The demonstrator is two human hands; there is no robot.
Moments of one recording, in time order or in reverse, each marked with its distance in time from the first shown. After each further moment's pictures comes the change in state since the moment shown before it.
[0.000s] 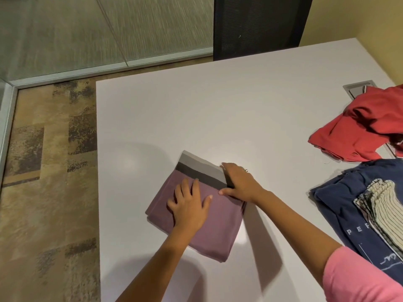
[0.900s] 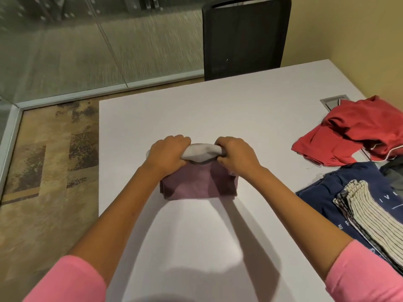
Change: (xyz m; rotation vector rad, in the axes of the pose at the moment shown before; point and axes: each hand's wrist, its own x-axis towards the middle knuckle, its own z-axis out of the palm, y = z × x) left_hand 0.086 0.001 -0.175 0.129 0.028 0.476; right_hand -0.027 -0.077 -0.119 -0.068 0.410 0.020
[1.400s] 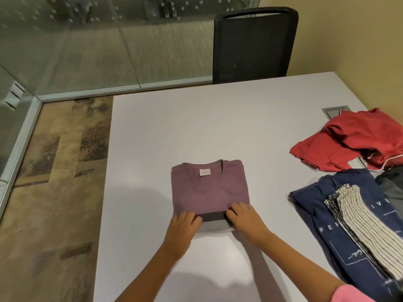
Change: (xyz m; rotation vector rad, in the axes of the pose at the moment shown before) left_hand -0.162 0.094 0.176 -0.007 0.130 0.030; right_hand -0.158 0.085 0.121 -0.418 -0.080 -0.448
